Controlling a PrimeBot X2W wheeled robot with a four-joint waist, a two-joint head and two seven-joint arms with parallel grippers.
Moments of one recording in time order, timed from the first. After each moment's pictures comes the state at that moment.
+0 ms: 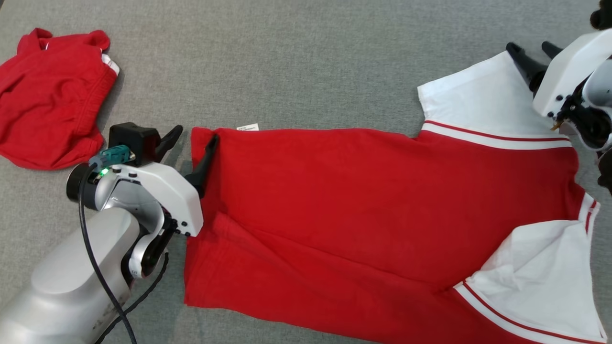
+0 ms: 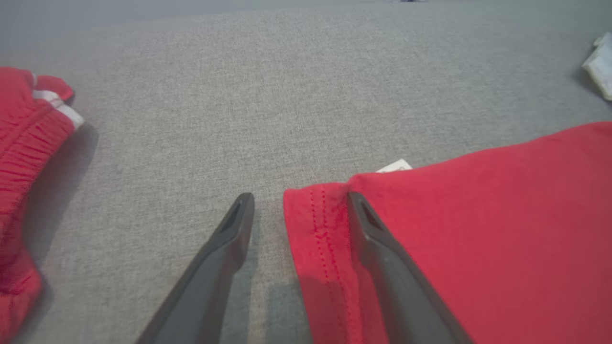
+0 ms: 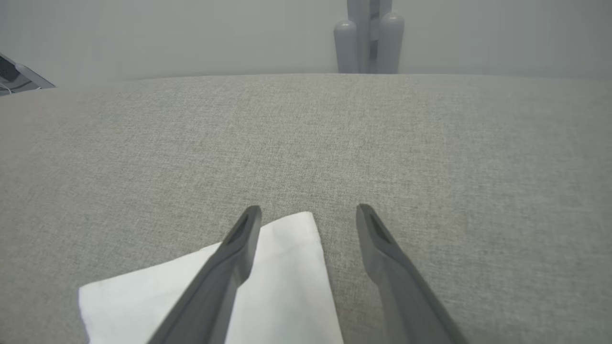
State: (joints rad) left arm -0.72 0.51 -0.90 0.35 -0.92 0.19 -0.02; right arm -1.11 -0.38 0.59 0.96 0.83 0.13 0.24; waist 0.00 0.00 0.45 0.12
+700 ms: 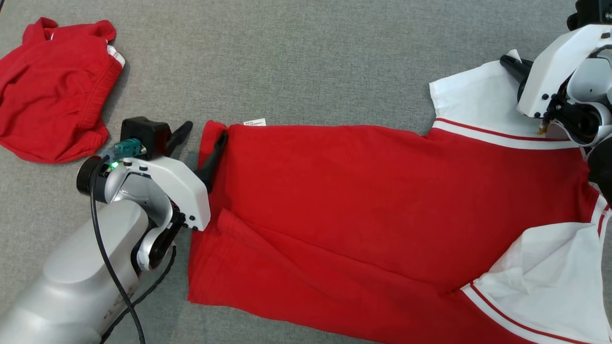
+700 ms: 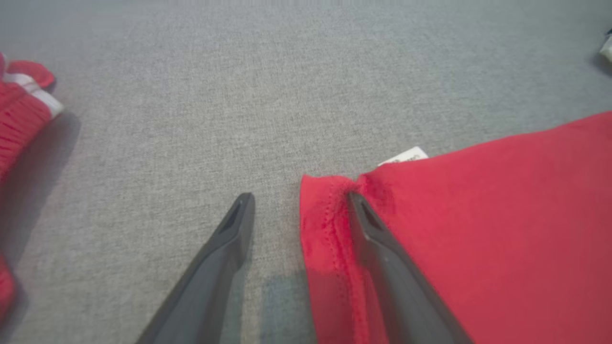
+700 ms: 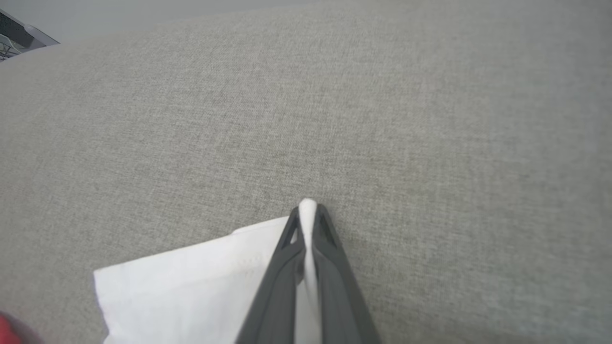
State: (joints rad) left arm -0.76 0.46 -0.92 0.43 -0.92 0.15 -0.03; right arm -1.16 -0.36 0.71 1.01 0.98 0.13 0.34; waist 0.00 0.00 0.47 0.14
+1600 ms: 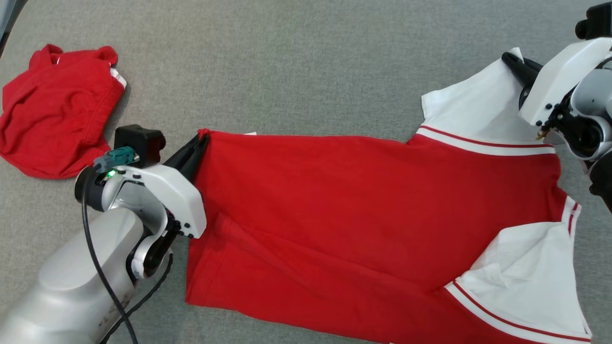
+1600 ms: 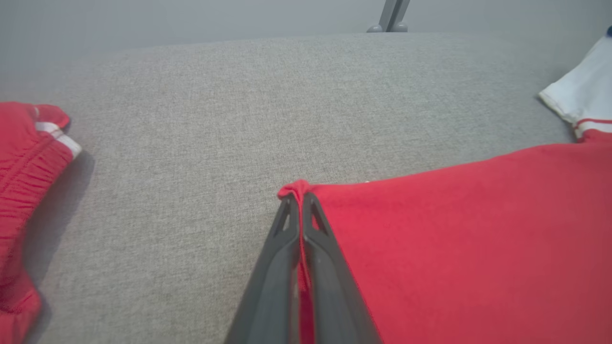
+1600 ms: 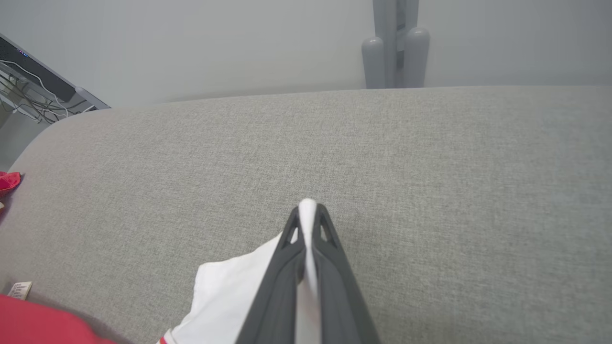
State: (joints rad) left arm -0.74 0.47 -0.92 0.42 -0.95 0.13 -0.06; right arm -1.13 -0.41 0.84 0.95 1.13 0.13 0.18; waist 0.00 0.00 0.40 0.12
